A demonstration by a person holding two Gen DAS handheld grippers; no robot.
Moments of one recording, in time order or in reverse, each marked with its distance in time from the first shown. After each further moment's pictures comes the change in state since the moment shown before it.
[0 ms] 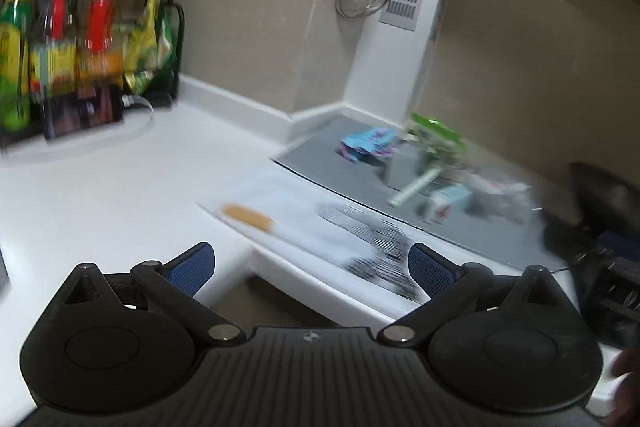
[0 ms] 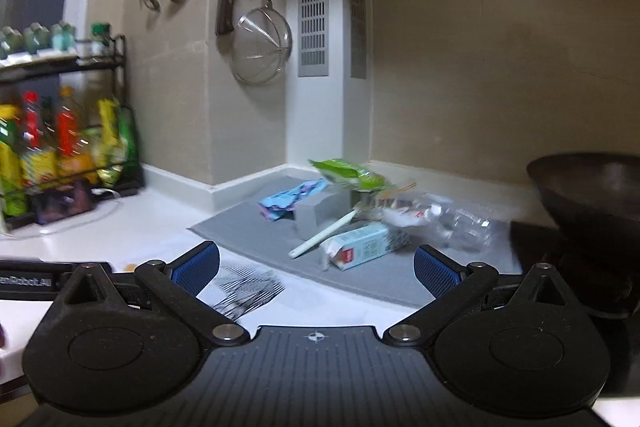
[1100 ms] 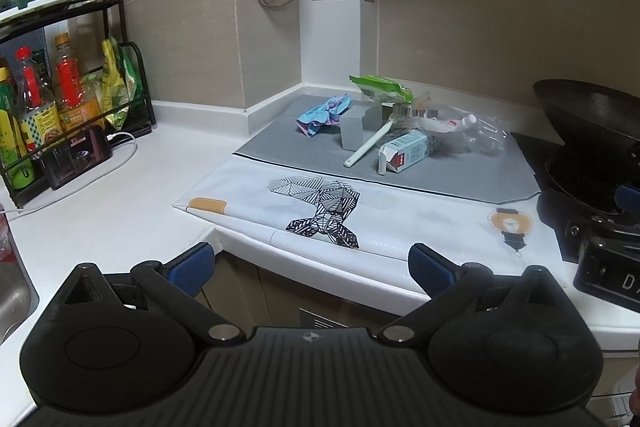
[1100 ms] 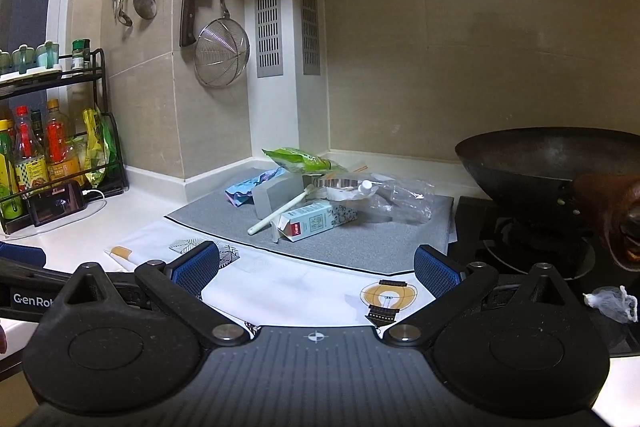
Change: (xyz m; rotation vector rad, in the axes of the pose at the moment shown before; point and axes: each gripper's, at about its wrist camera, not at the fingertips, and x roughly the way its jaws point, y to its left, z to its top) left arm -0.030 -0.089 -0.021 0.290 0.057 0.101; right arm -0.064 -0.040 -0.013 0.038 0.005 -0.088
